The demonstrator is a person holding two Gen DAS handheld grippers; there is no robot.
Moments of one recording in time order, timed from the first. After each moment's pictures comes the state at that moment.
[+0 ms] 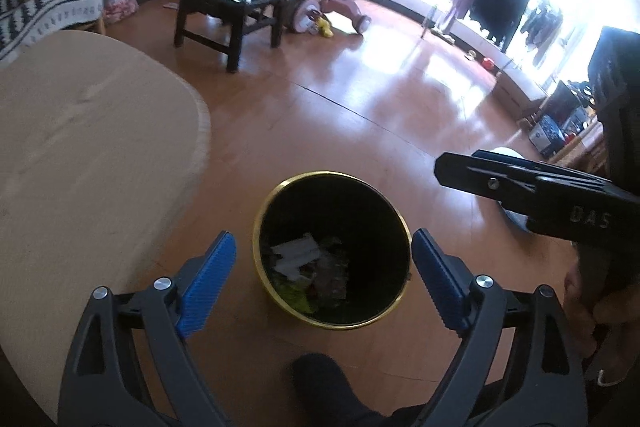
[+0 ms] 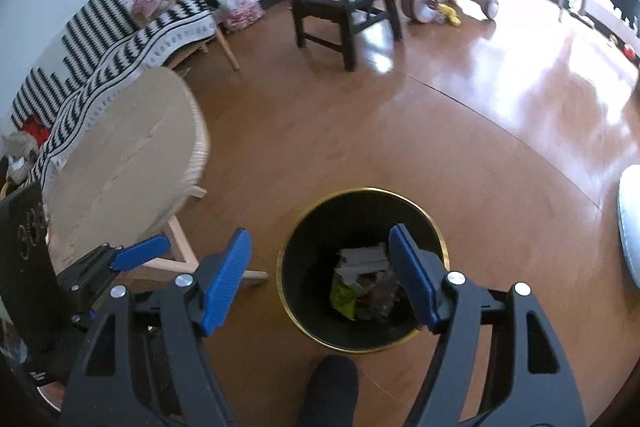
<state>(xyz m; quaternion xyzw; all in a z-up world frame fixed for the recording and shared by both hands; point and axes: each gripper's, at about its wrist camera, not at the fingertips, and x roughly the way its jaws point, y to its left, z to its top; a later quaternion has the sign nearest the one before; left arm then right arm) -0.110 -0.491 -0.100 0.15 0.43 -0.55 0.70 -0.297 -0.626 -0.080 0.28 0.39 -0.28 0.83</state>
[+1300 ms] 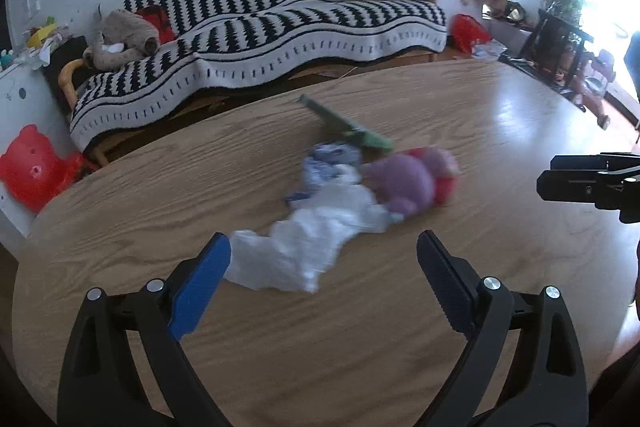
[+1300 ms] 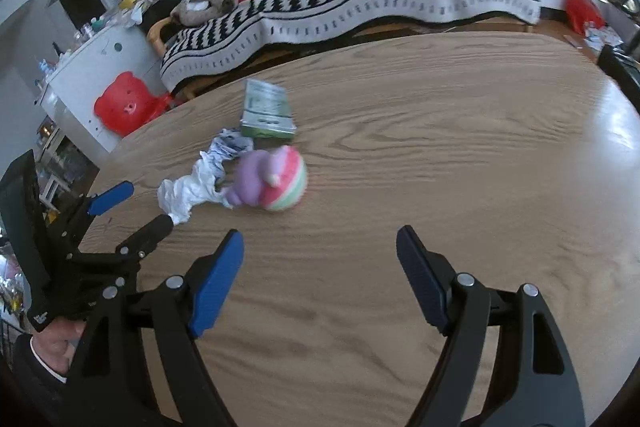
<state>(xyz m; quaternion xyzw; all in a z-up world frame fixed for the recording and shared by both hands) 0.151 -0.015 -0.066 0.12 0.36 -0.17 0.91 0.111 -0.227 -0.063 0.14 0.44 0.09 0.88</state>
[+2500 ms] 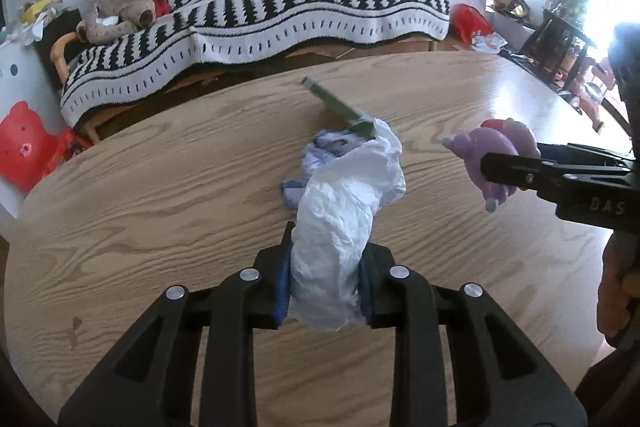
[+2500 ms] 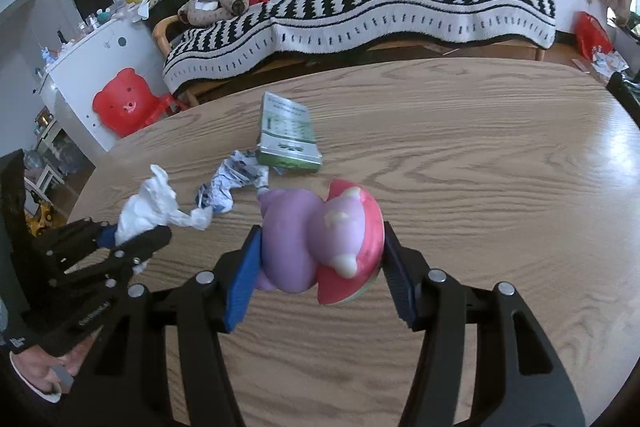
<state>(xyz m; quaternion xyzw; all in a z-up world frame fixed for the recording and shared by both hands) 0.153 -0.018 -0.056 0.10 0.40 -0.18 0.89 0.137 -0.206 -0.056 0.11 0.41 0.08 0.90</state>
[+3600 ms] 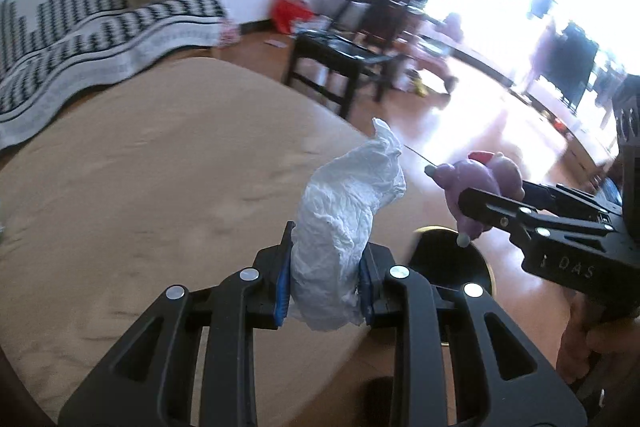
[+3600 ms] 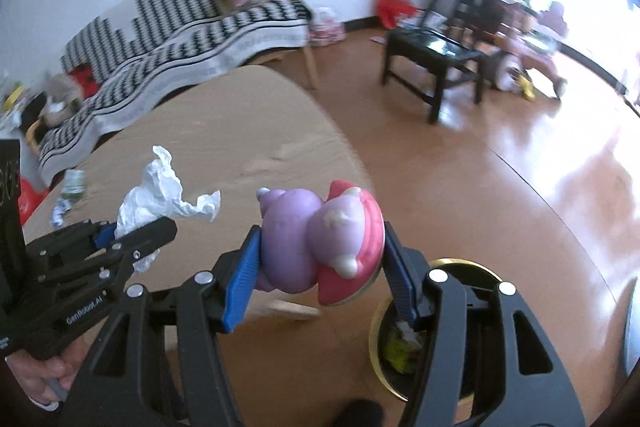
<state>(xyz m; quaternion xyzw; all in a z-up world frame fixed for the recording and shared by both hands) -0.026 -0.404 -0.050 0.12 0.38 -0.44 0.80 -0.187 -0.562 -0.043 0.19 0.37 -0.21 0.89</state>
